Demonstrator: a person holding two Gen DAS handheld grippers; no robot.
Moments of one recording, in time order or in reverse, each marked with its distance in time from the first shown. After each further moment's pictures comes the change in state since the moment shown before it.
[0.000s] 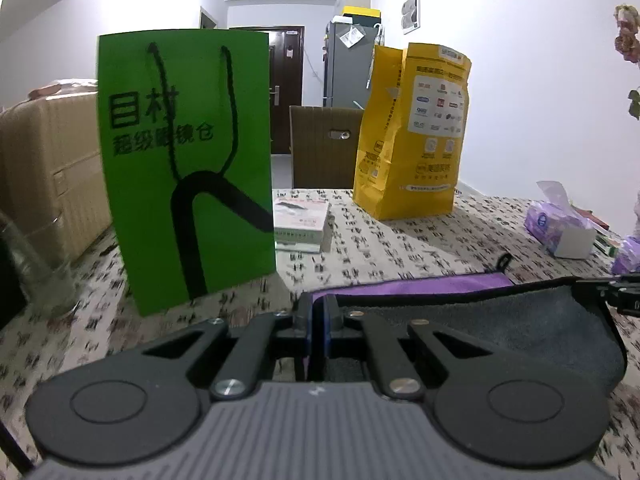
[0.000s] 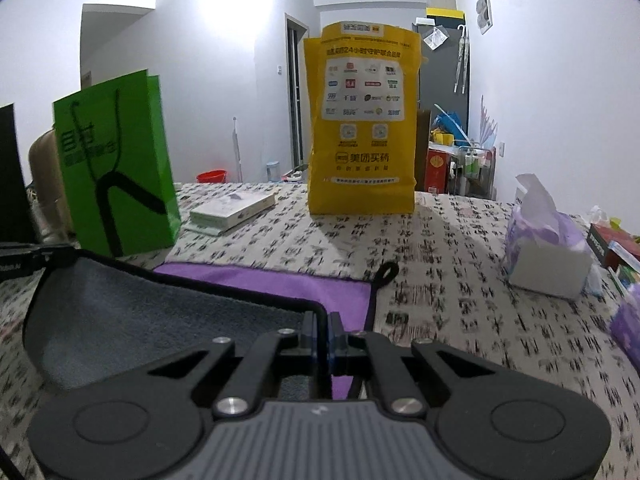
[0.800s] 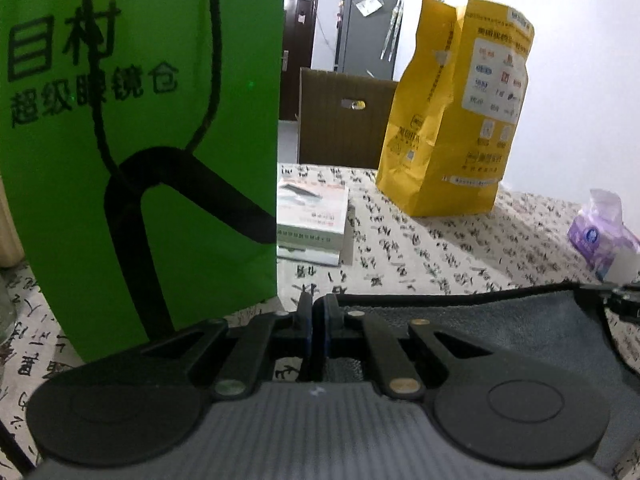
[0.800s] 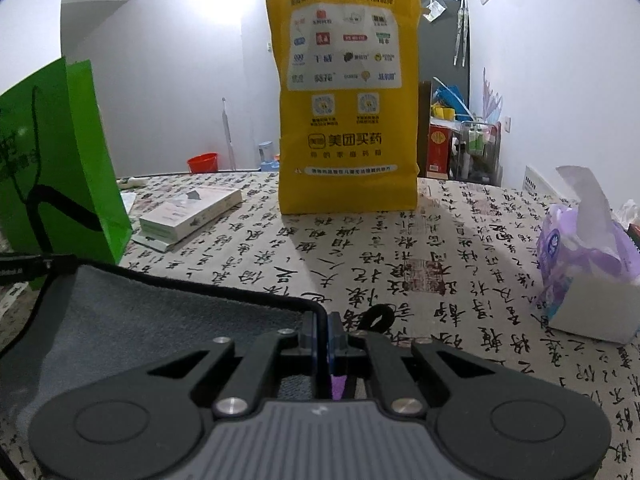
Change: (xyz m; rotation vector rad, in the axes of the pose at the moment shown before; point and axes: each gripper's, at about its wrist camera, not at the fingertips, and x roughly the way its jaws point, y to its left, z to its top) left arm 0.118 0.020 0.028 -0.061 0.114 -0.006; right arm 0.112 -0.034 0.040 0.032 0.080 0.001
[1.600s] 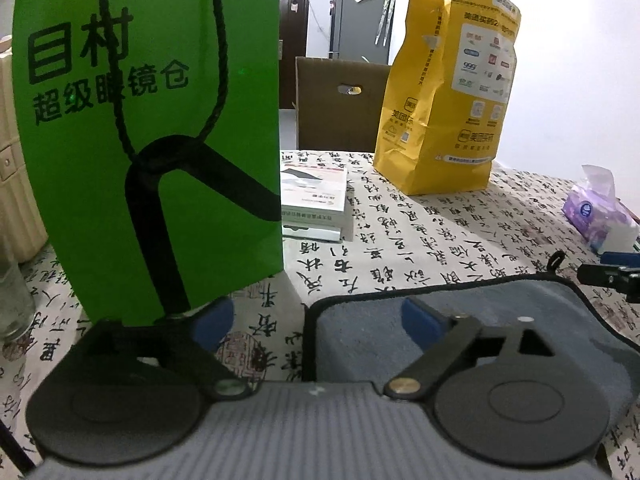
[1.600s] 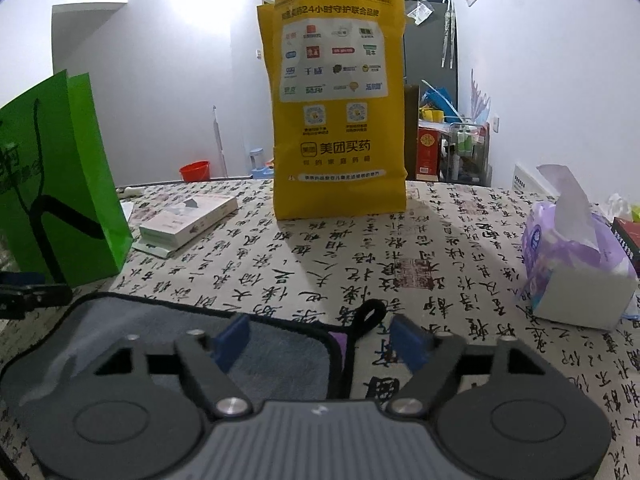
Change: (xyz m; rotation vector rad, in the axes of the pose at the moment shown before) left arm -0.024 0.000 -0.008 0.037 0.033 0.002; right arm -0.021 0.003 -0.004 0.028 -0.019 -0.024
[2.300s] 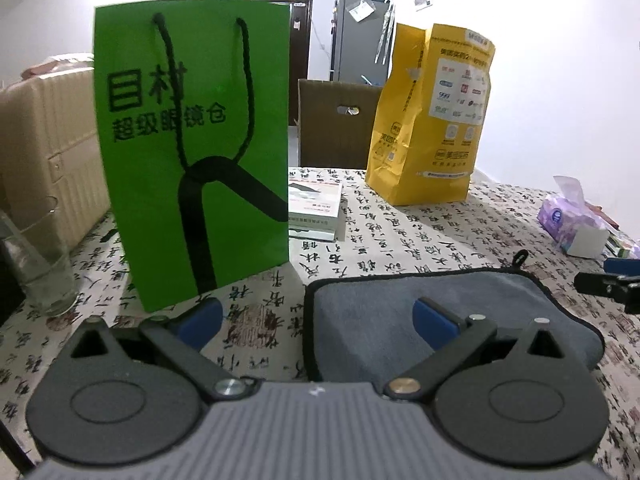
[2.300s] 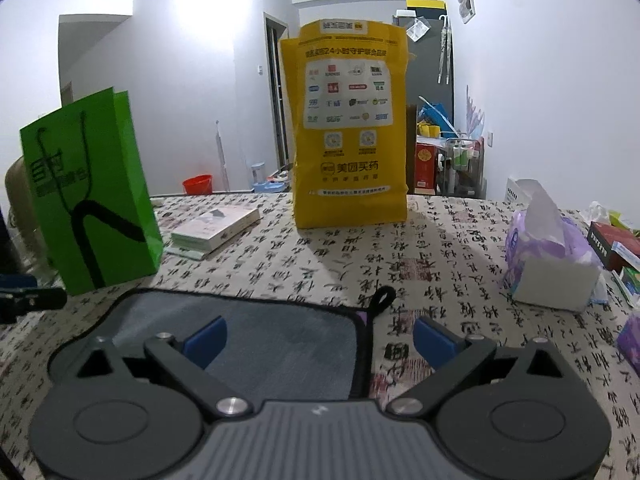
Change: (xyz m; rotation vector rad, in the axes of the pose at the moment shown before) left arm -0.081 -0.003 -0.020 -0.008 -0.058 0.006; right arm -0.070 0.028 -0.018 -0.003 -0.047 -0.006
